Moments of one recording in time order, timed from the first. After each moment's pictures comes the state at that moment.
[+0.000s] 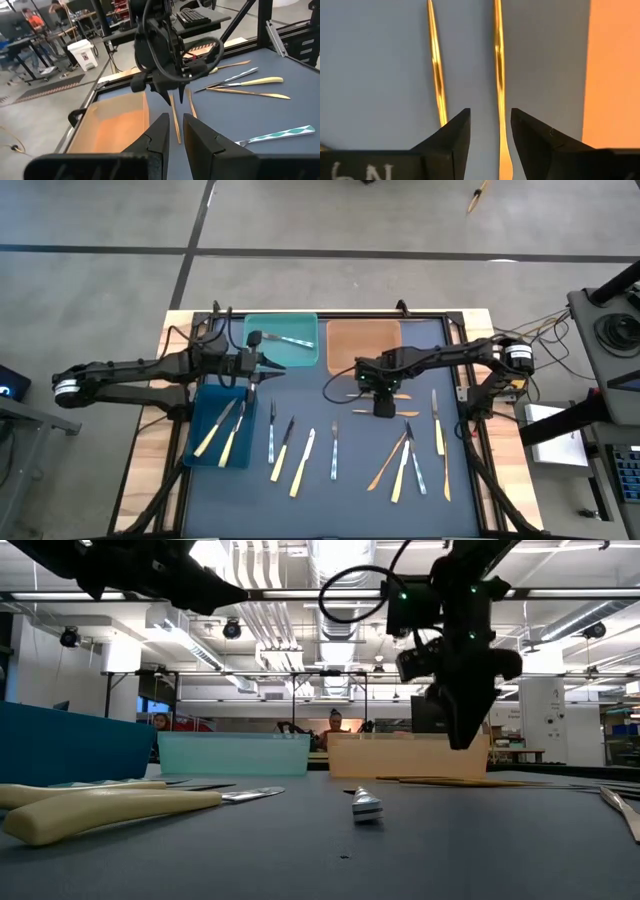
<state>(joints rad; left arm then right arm) 0.29 0.90 0.54 0.16 0.30 0.35 -0.15 1.65 1.07 -0.85 -0.05 -0.05</state>
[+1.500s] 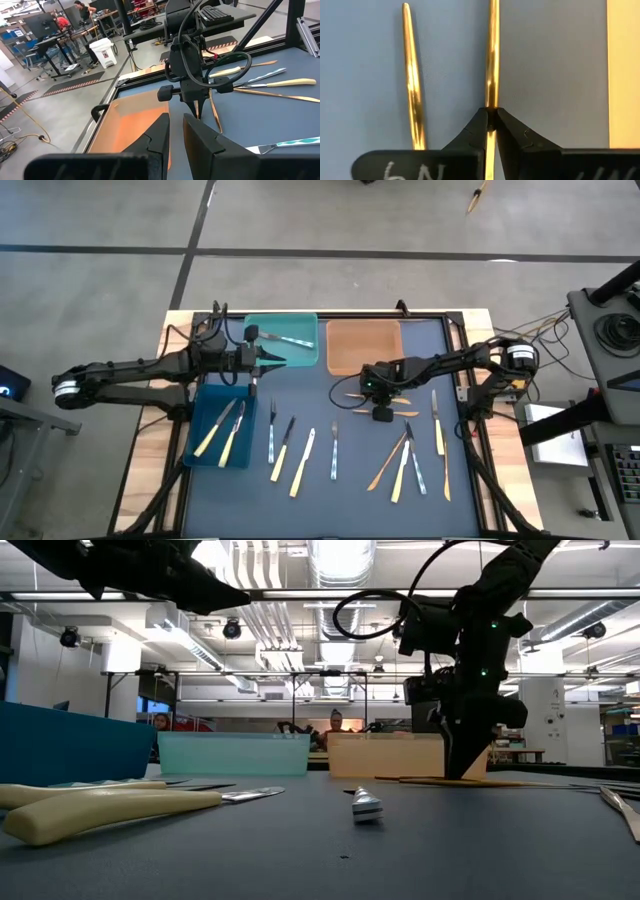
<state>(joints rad) 0.31 0.90 0.54 0.19 0.22 0.35 -0.15 1.64 0.84 -0.47 0.01 -0.06</state>
